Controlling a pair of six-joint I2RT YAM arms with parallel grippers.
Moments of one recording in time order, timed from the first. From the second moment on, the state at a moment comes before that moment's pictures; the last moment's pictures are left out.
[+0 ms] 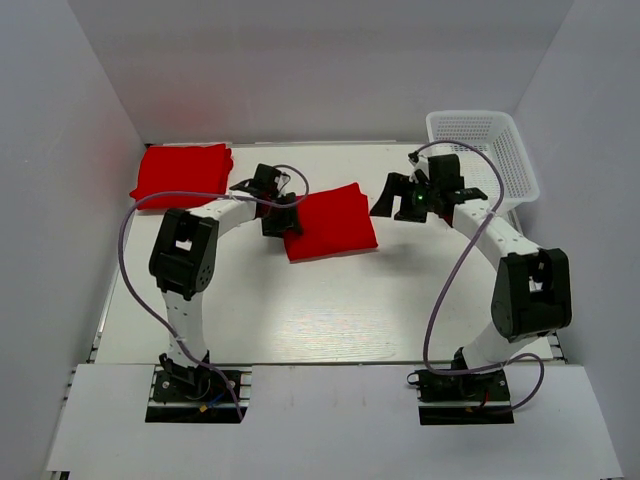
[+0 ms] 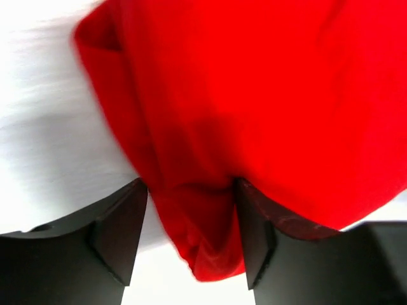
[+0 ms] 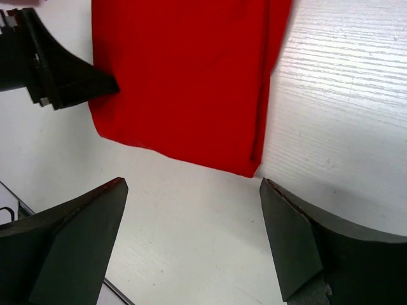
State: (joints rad) left arm -0.36 2.02 1.39 -0.42 0.19 -0.44; right arm 0.22 1.62 1.19 -0.35 -0.49 0.32
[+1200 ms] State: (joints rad) left arm -0.26 2.16 1.99 -0.66 -0.07 0.30; right arm 0.22 1.33 1.04 -0.46 -0.28 0.25
